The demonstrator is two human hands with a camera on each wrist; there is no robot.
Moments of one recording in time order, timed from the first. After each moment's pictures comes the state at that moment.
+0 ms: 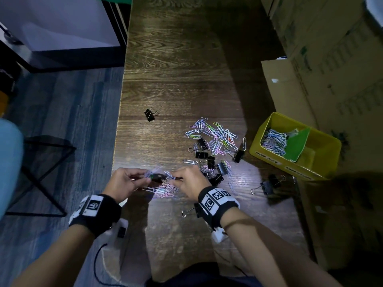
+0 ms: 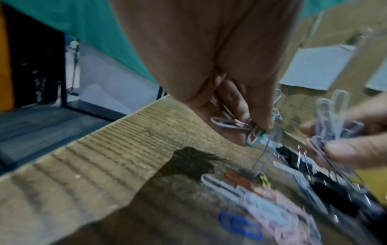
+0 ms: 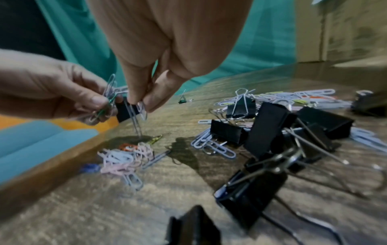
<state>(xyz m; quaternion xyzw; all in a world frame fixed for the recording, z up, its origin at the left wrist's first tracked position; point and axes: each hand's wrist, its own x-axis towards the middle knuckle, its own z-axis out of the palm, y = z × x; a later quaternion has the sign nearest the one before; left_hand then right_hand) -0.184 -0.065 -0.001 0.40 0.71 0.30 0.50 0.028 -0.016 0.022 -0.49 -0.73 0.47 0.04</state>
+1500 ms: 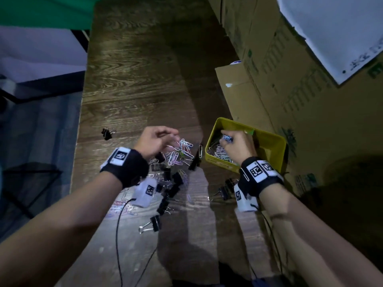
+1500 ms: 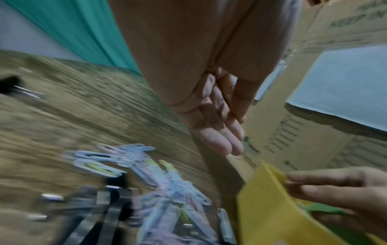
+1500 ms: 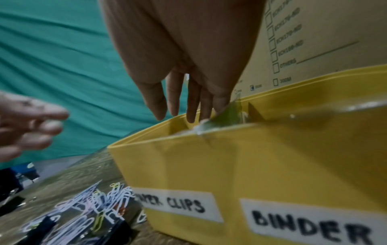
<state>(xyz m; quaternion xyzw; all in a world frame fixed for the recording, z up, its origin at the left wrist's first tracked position) 0.016 0.091 0.071 0.44 0.60 0.34 0.57 0.263 0.096 0.068 -0.70 -0.61 0.33 0.17</state>
